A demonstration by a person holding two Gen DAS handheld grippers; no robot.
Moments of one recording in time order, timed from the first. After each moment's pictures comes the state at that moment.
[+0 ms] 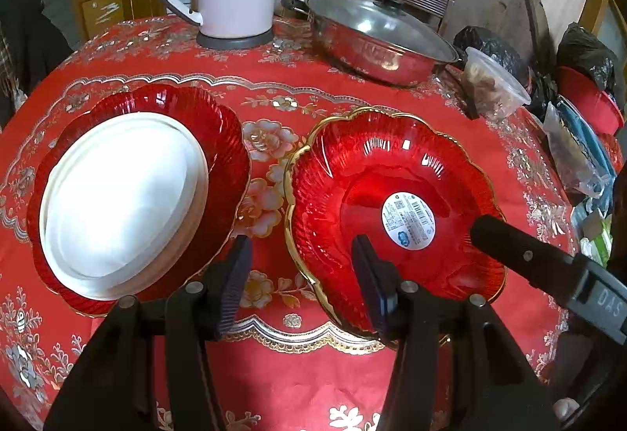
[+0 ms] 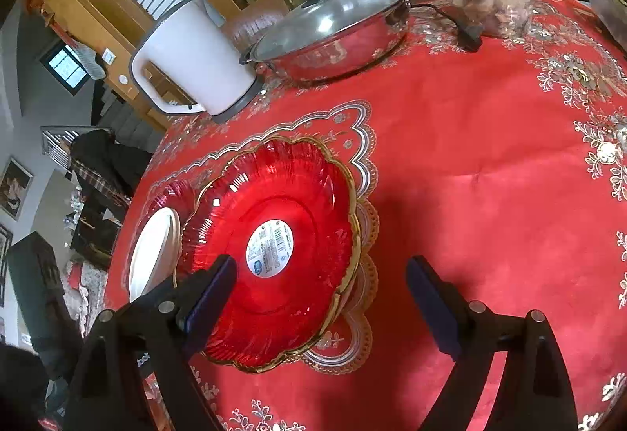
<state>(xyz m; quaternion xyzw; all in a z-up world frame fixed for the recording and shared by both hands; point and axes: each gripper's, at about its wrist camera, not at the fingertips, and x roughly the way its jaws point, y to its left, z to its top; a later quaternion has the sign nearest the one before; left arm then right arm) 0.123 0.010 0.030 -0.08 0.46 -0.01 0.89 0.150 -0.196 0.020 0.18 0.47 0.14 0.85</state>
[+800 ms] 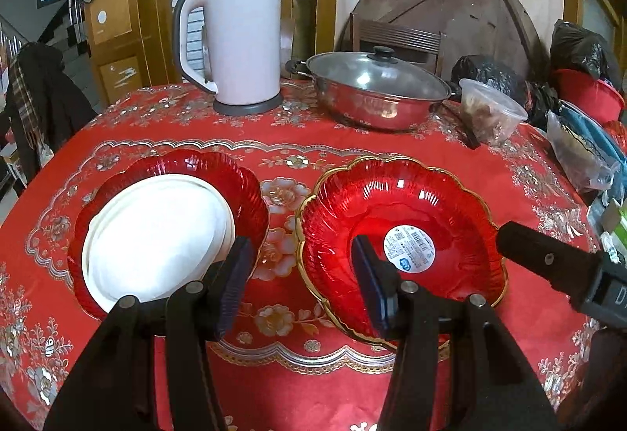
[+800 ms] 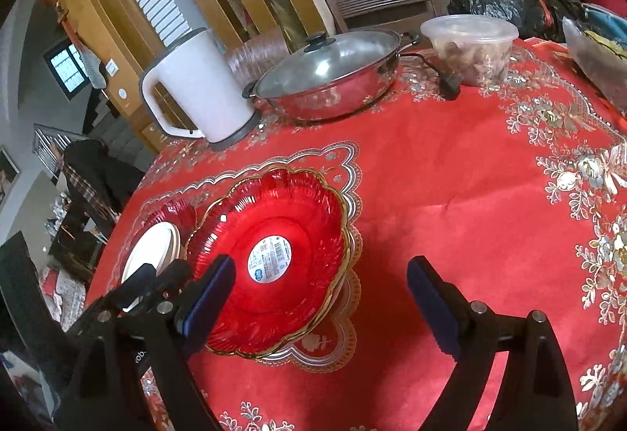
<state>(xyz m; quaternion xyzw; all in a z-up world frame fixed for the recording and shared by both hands) 0.099 0.003 0.050 -0.02 0.36 0.02 0.93 0.119 -0.196 0.047 0.14 0.40 0.11 0.90</state>
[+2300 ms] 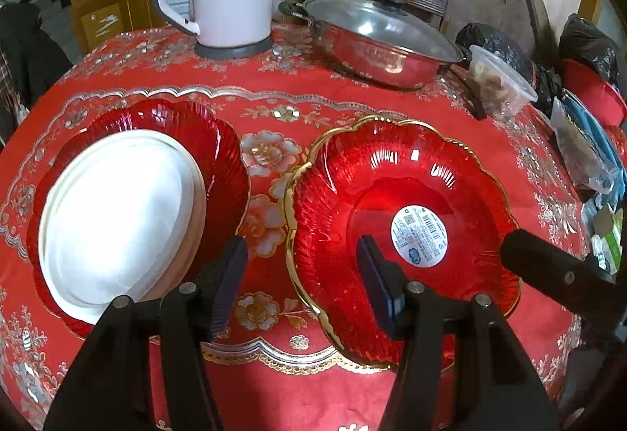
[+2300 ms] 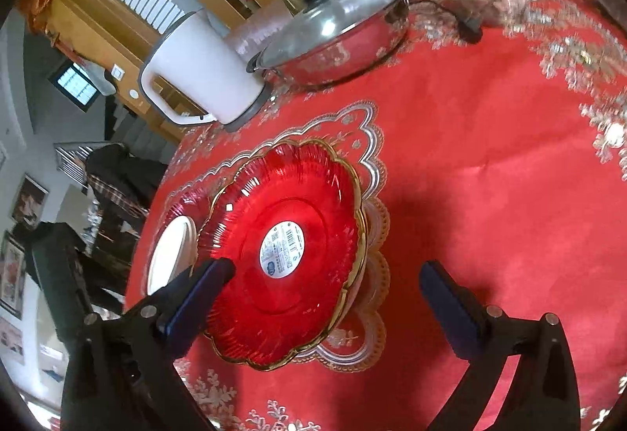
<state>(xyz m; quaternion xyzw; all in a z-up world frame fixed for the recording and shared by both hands) 0.135 0.007 0.025 -0.06 0.46 -0.01 0.89 0.148 -0.203 0.015 0.22 0.46 0.17 0.84</state>
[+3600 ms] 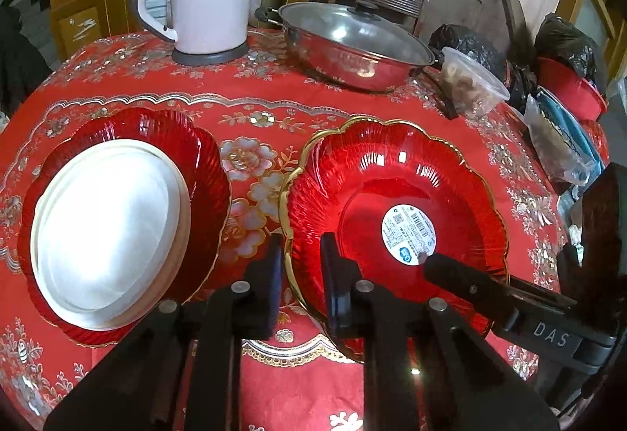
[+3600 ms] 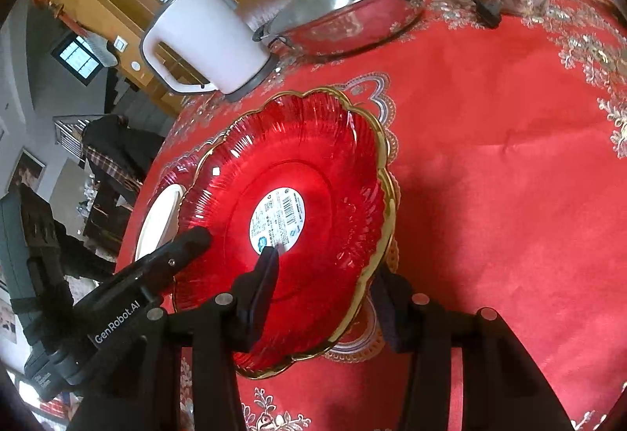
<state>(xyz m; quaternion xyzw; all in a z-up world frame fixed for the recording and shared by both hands) 0.129 0.008 0.039 -0.07 0.44 -0.06 0.89 0.145 -0.185 0.003 0.18 0.48 0.18 0.84</state>
